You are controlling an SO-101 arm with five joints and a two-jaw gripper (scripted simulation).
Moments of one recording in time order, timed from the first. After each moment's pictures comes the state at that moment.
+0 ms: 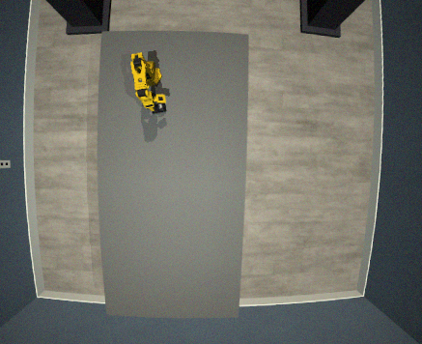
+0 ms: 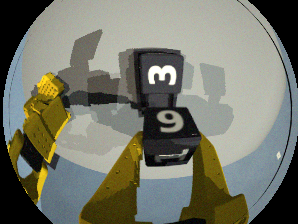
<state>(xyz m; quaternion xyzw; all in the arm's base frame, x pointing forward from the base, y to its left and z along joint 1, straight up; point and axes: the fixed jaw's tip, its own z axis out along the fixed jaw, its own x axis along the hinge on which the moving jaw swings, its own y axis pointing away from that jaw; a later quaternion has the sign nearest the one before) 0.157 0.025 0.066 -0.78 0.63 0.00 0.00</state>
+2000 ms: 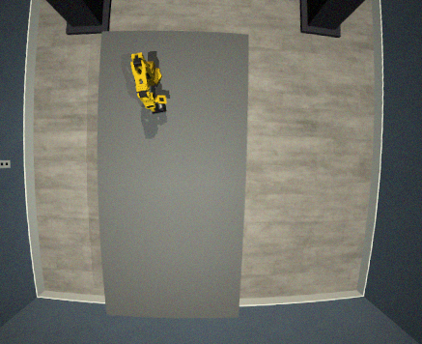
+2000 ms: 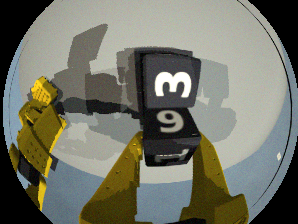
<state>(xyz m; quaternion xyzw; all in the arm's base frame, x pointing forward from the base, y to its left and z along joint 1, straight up) 0.154 0.024 0.045 -0.78 0.63 0.00 0.00</state>
